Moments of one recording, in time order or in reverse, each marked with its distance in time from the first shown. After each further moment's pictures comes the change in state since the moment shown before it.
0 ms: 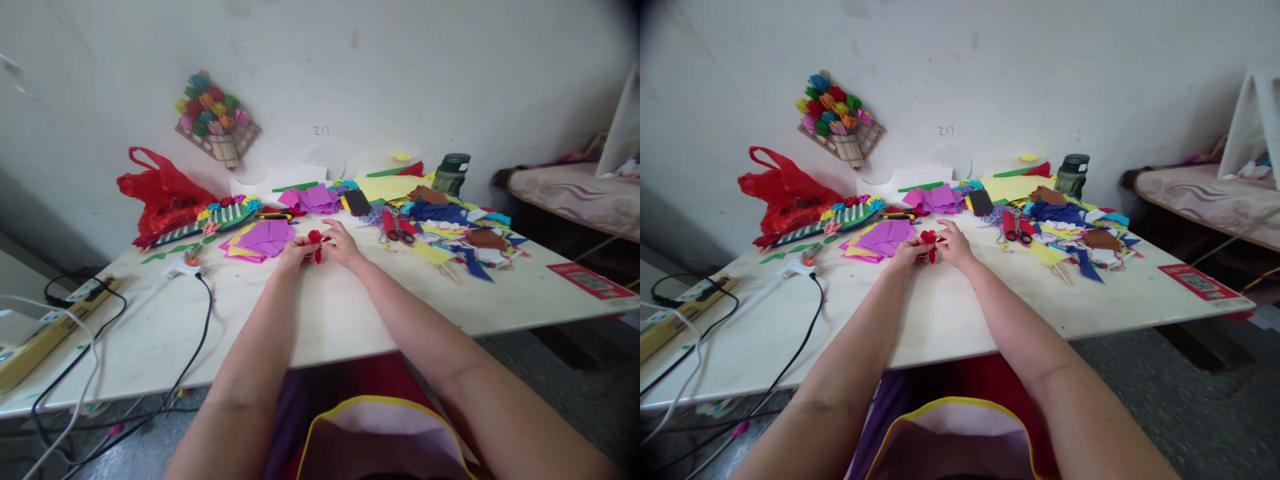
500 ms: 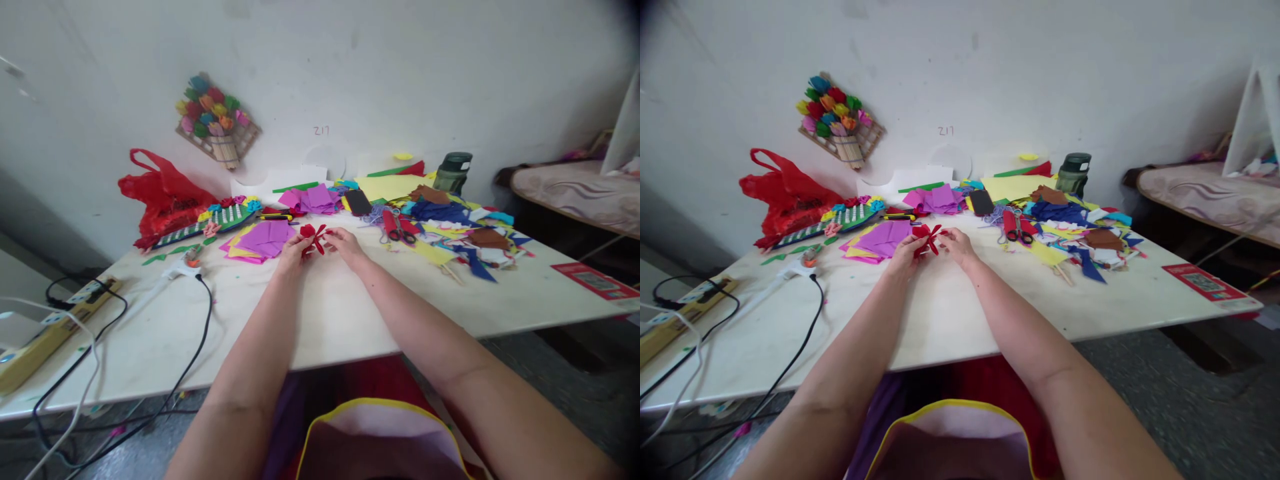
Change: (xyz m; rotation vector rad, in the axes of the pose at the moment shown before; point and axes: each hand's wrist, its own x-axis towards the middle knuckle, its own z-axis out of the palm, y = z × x) left_hand 0.000 0.002 0.005 -0.184 0.122 0.017; right_hand 0.002 -0.016 0.003 0.611 0.103 0.633
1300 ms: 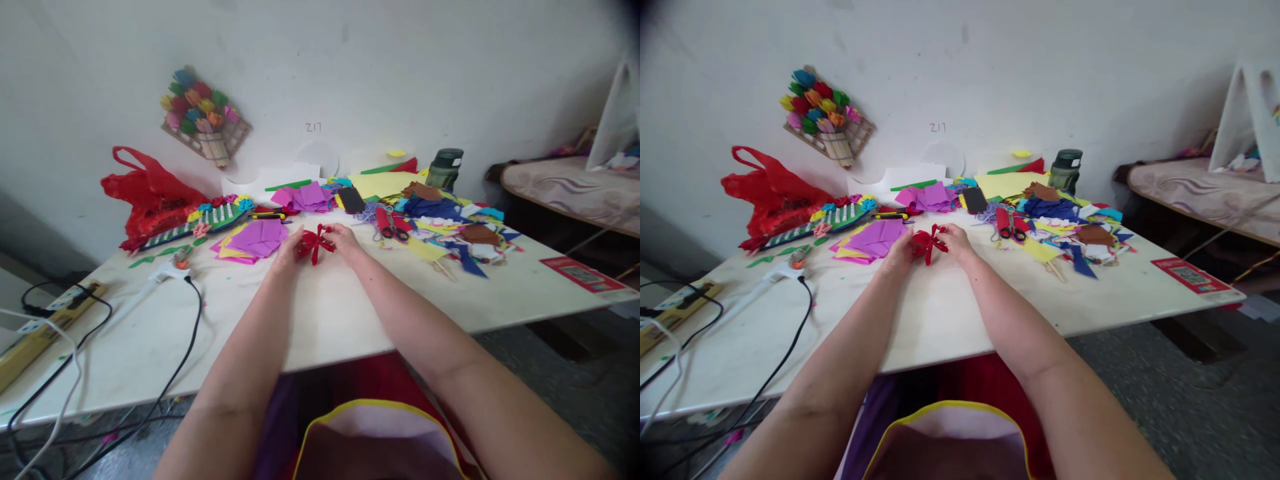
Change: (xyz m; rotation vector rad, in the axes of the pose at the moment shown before) left_hand 0.001 0.002 0.003 0.081 -0.088 -0.023; right_hand -0.003 -0.015 -0.003 0.102 0.041 0.059
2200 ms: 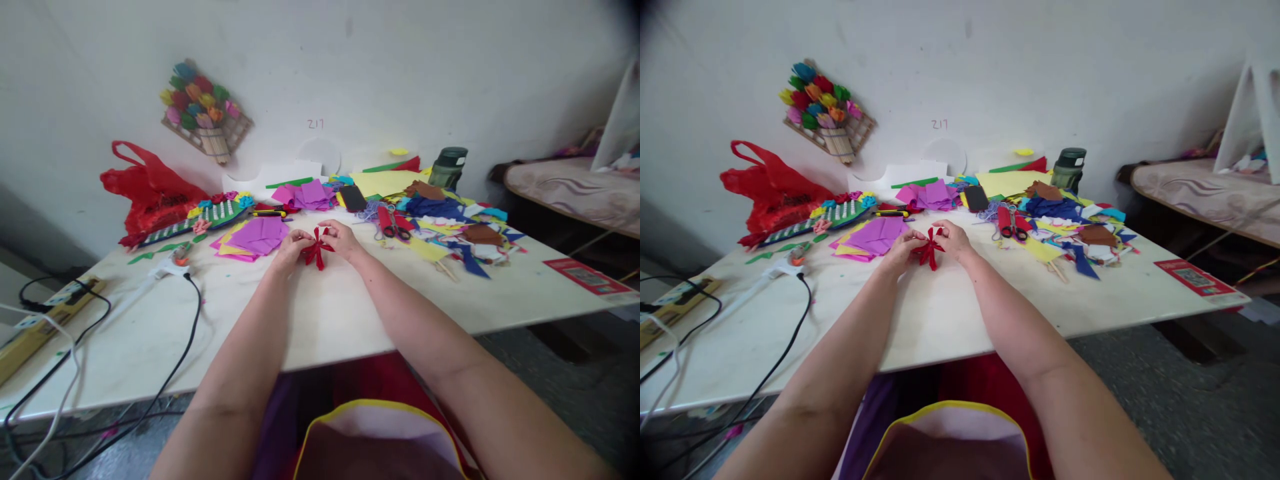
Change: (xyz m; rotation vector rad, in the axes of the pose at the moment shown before) left_hand -0.006 0.008 0.003 0.160 -0.030 -0.020; right_hand 0.009 0.011 -0.009 -0.367 -0.164 -0.272
